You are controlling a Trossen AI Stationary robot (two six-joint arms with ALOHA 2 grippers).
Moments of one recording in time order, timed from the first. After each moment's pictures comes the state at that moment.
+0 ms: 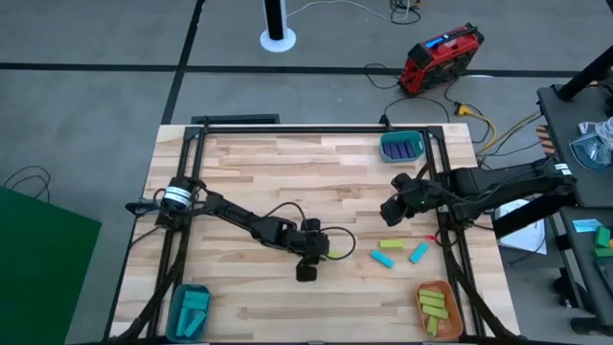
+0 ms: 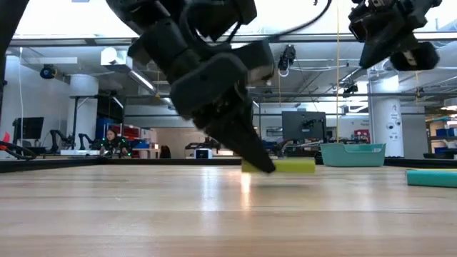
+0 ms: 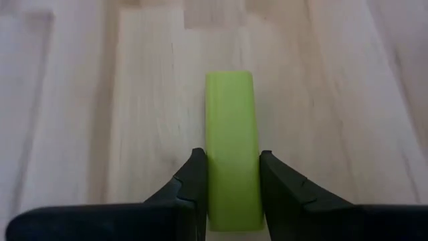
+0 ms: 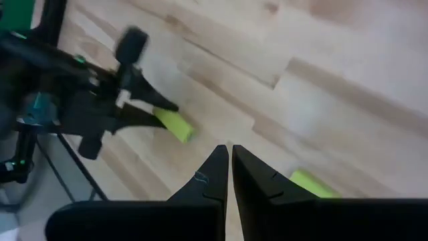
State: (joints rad) left arm -0.23 2.04 1.21 -0.04 -0.07 -0.15; right arm 0.13 0.96 0.83 -0.76 0.05 1.19
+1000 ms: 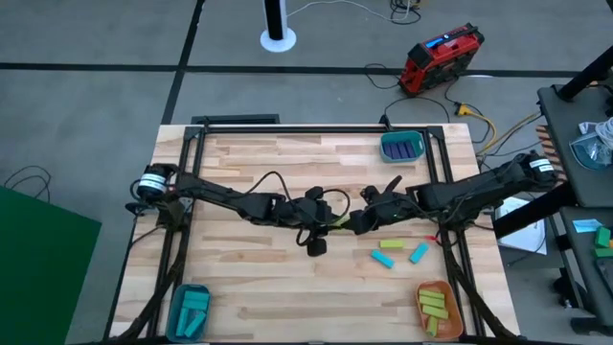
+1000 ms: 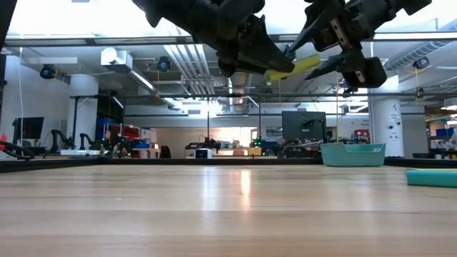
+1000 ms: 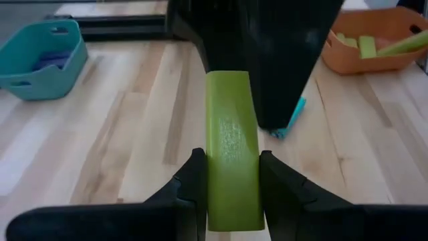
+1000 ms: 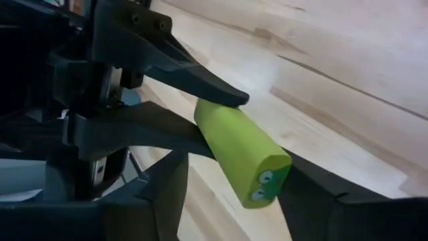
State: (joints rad) left arm -0.14 1.82 1.21 0.08 -0.17 -0.06; right arm 0.17 1.26 0.78 -0.17 0.06 1.30
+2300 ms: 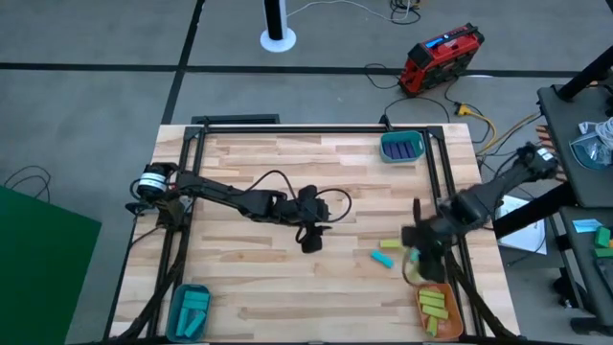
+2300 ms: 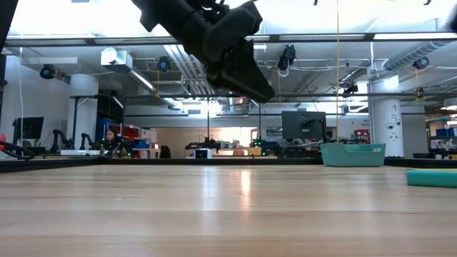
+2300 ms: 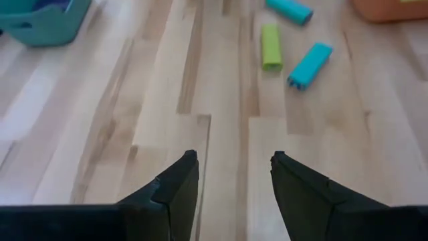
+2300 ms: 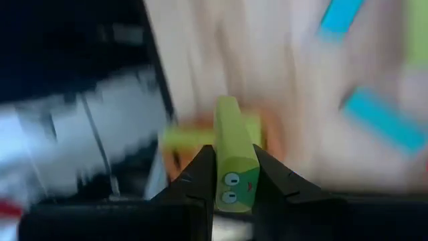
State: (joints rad) left arm -0.11 1.81 1.22 -0.09 -0.18 -0.09; right arm 0.52 1.12 1.02 -1.05 -0.37 0.88
